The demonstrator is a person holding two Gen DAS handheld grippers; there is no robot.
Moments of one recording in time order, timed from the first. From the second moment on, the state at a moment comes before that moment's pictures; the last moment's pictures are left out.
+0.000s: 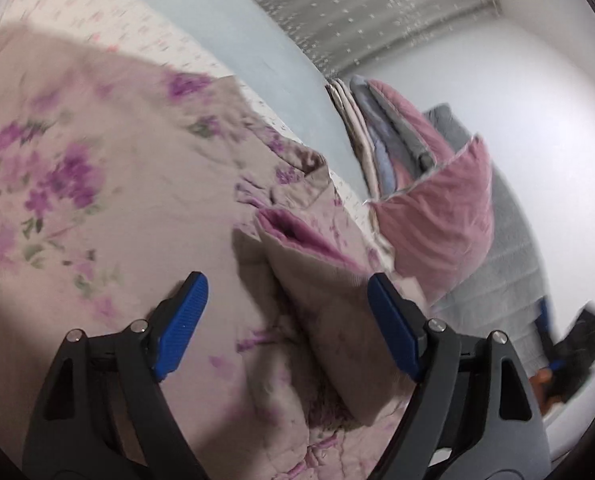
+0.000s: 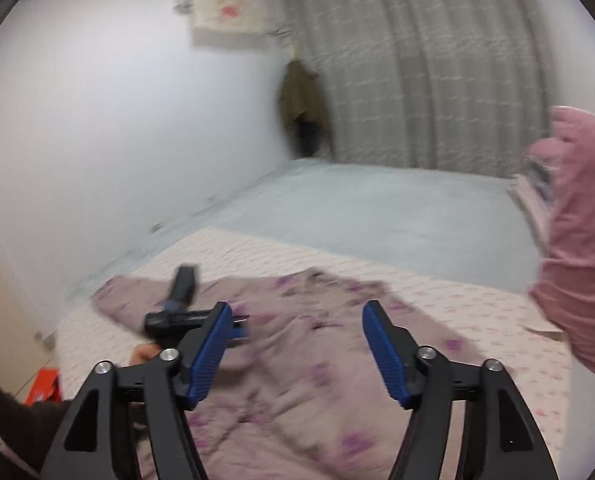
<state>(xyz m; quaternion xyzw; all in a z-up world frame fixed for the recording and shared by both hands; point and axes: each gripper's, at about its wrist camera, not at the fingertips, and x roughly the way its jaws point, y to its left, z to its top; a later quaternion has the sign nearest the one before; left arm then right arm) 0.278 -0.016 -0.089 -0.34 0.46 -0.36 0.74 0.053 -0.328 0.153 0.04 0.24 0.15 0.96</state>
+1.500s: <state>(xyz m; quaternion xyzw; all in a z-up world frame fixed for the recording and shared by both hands) 0.285 -0.032 -0.061 -0.16 0.49 -0.22 0.83 0.071 -0.468 -0.005 0.11 0.33 -0.10 0.93</state>
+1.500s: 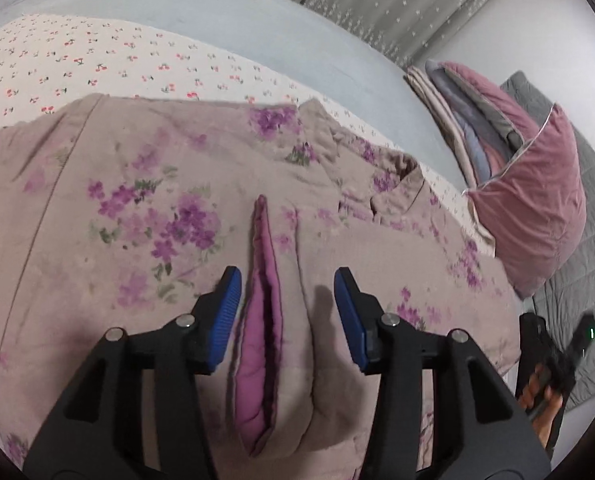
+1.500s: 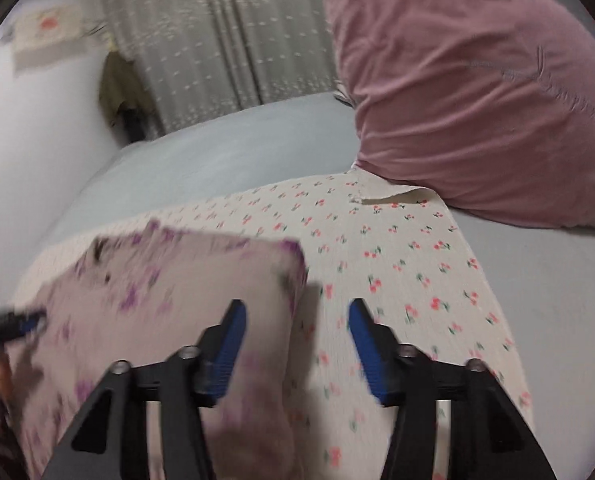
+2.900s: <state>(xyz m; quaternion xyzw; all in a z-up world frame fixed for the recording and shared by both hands) 0.128 0.102 0.014 -0.08 0.48 -0.13 0.86 -0.067 -0.289 0.030 0.17 0.36 -0.17 0.90</state>
